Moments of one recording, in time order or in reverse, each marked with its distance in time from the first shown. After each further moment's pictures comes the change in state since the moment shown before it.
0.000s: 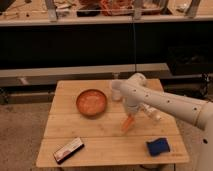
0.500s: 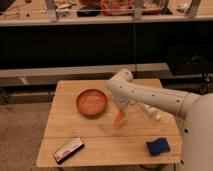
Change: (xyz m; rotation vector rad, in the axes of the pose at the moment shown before) arm -0.008 -0.046 -0.006 -0.006 0.050 -0.038
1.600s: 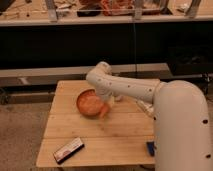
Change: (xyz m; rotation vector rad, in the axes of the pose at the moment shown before) arm -0.024 -0.097 -0.022 0.010 0.049 -0.075
